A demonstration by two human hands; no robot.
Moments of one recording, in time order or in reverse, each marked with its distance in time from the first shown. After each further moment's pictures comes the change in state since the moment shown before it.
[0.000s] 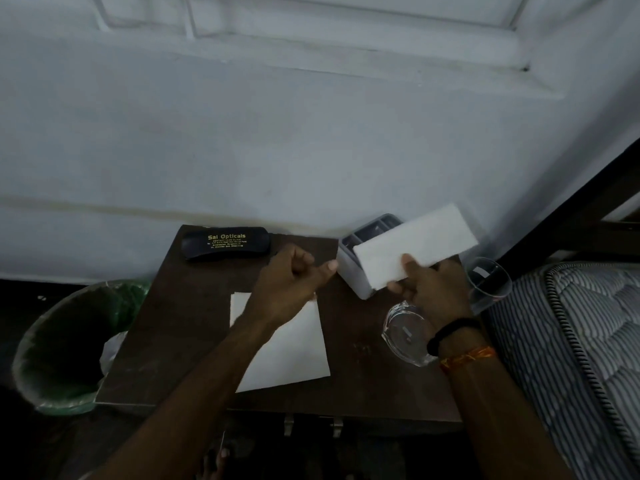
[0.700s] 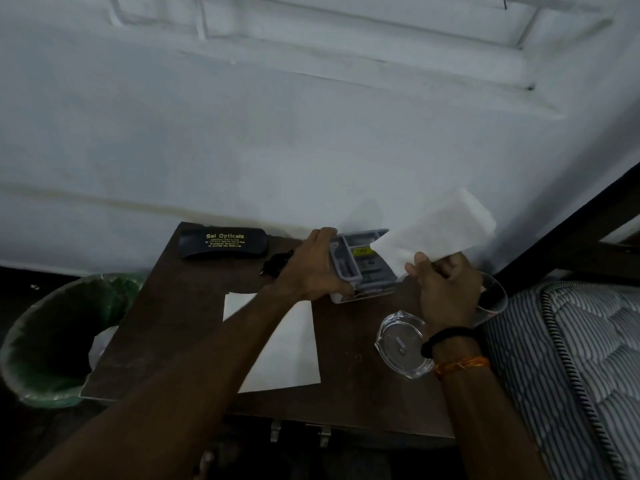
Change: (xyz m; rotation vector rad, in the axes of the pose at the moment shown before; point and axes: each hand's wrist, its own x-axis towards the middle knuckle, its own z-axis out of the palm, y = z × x) left_hand 0.072 -0.006 0.033 0.398 -0.143 0.303; right_hand 0.022 0.004 -0.011 -0.194 0.171 -0.350
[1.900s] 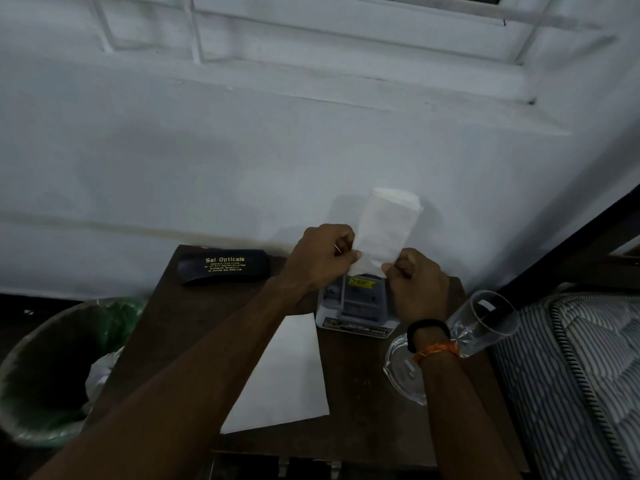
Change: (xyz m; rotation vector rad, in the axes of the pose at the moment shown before) left_hand 0.030 0.027 -0.035 -0.019 0.140 0.190; right_hand 0.029 0.015 0.043 -0.658 -0.165 -0.268
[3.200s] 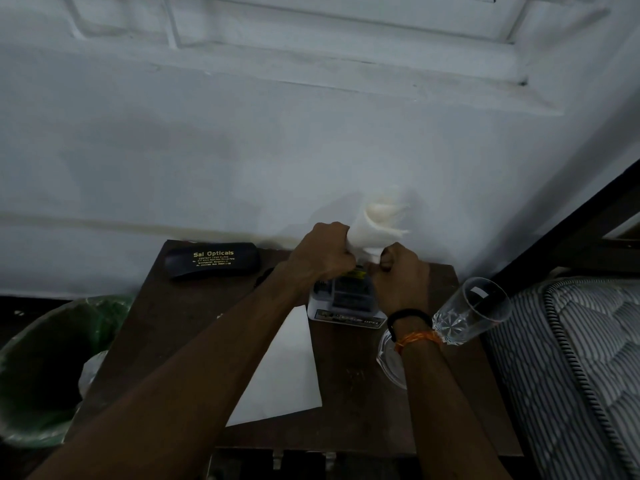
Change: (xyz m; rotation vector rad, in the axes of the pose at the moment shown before) left_hand 0.011 0.017 0.016 0.174 -0.210 -0.151; right_hand -0.004 -0.006 0.010 -0.088 -0.047 0.016
